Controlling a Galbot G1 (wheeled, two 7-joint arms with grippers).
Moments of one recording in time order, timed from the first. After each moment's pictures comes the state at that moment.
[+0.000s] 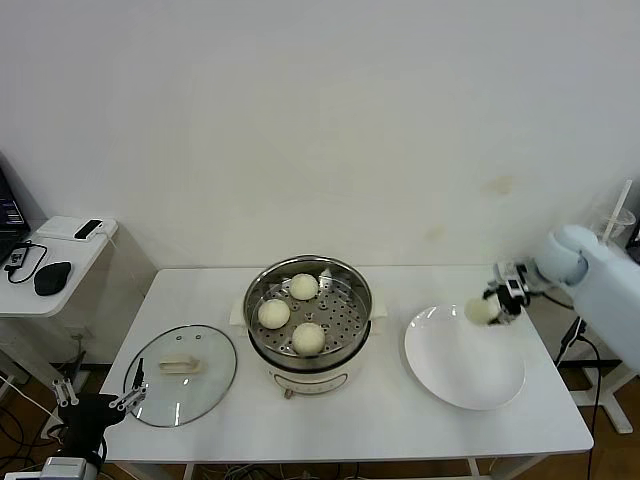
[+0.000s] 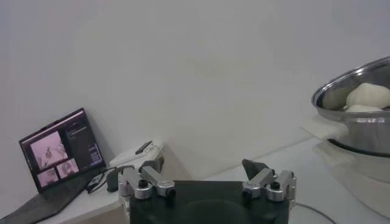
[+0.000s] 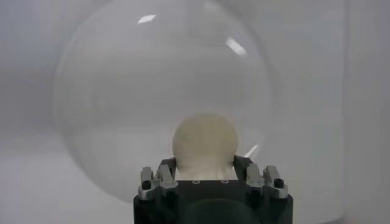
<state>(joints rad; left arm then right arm) 1.83 -1.26 -0.86 -2.26 -0.01 0.13 -0.08 0.00 0.63 -0.54 1.27 -0.23 -0.19 -1.21</state>
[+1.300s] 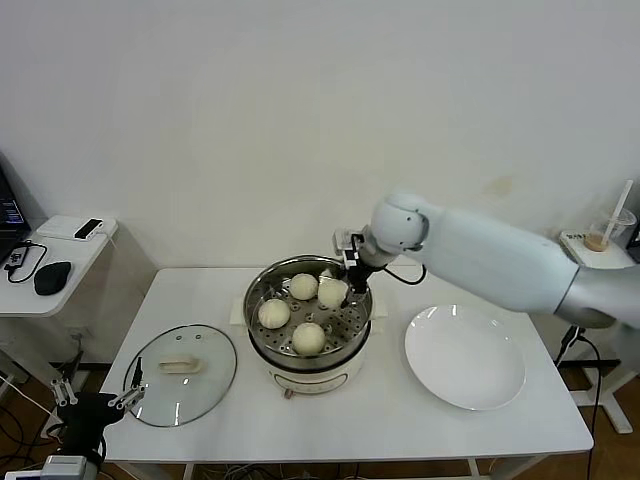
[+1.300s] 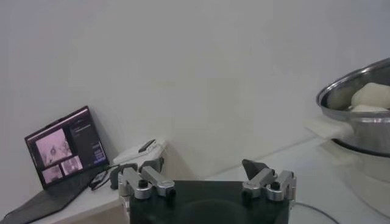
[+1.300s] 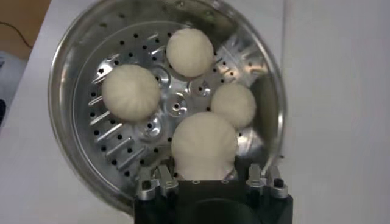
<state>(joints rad) 1.81 -1.27 -0.86 -2.26 0.00 0.14 -0.08 0.35 1.05 -1.03 1.35 0.25 -0.57 -0.96</state>
